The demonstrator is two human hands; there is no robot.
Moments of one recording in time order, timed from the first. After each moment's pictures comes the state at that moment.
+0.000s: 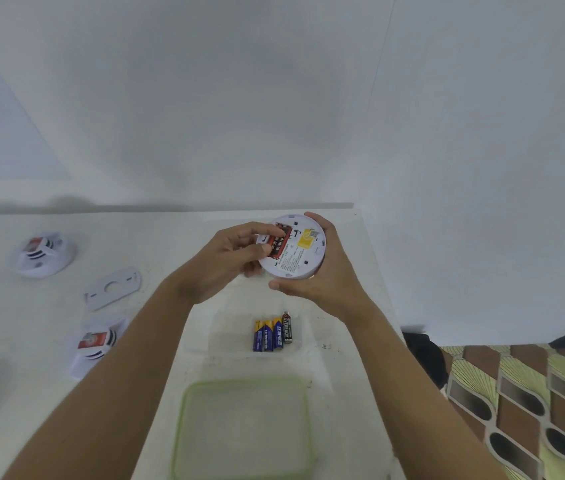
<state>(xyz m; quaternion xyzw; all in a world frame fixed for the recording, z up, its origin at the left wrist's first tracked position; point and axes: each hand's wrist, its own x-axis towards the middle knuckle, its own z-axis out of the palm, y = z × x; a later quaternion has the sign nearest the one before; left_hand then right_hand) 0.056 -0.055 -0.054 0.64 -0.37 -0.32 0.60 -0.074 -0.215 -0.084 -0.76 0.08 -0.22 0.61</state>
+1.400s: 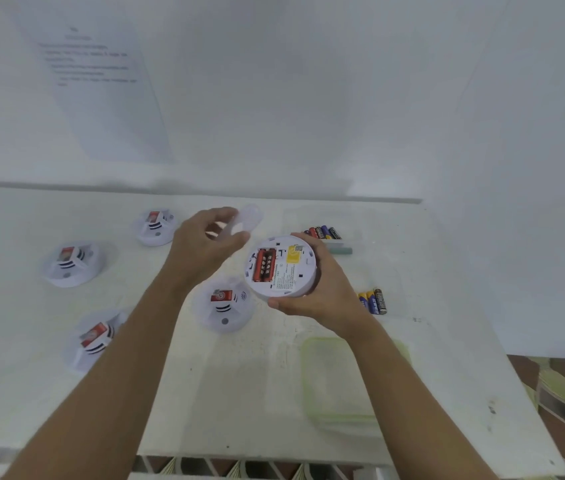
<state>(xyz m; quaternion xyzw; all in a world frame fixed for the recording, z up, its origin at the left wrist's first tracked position) 0.101 0.137 -0.046 0.83 -0.26 -0.01 0.48 -0.055 -0.036 -0.074 -0.74 0.05 -0.11 0.66</state>
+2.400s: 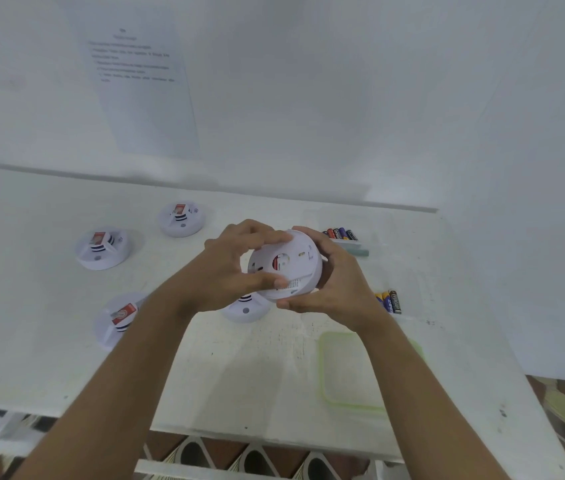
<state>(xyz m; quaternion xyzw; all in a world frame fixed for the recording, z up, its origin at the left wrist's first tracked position) 0.049 0.179 -0.018 0.81 -0.44 -0.10 0.39 -0.056 -0.013 -0.049 -0.74 -0.02 -0.11 0.67</state>
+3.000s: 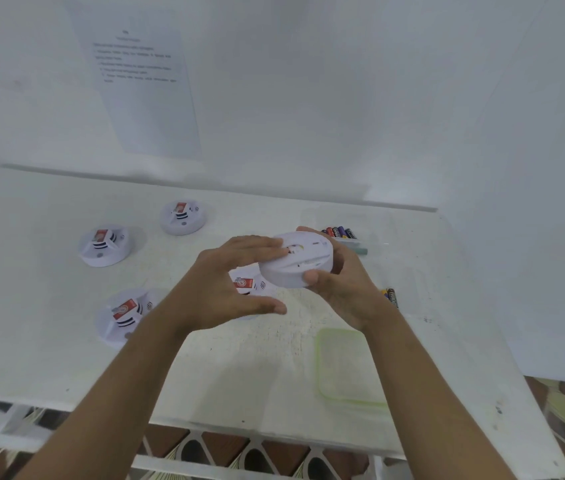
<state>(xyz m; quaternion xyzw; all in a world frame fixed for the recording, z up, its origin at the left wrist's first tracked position) 0.024 0.189 -0.029 0.76 -0.46 -0.01 0.45 -0.057 -0.021 -0.051 -0.59 -0.03 -0.03 0.81</state>
